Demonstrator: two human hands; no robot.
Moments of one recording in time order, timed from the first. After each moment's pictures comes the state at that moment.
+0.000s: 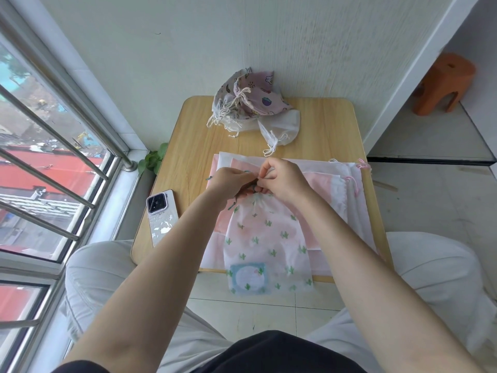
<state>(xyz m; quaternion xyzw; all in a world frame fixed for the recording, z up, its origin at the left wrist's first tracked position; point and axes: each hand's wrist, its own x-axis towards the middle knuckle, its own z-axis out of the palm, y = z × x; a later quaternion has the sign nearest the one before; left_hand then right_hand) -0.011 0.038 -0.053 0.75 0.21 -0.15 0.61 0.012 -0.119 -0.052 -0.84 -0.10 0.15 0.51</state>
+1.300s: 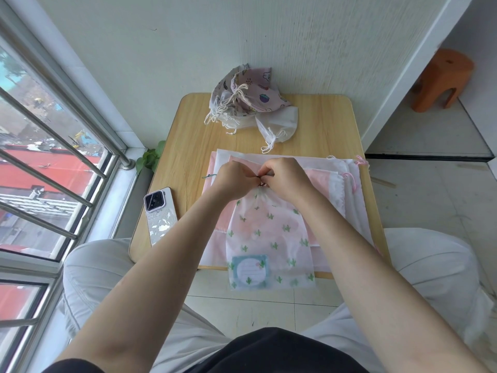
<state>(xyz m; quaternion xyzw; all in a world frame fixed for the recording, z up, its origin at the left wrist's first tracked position) -0.010 0.021 -0.044 0.92 0.11 -0.11 0.36 0.015 -0.125 -0.048 -0.92 -0.17 0.09 0.34</state>
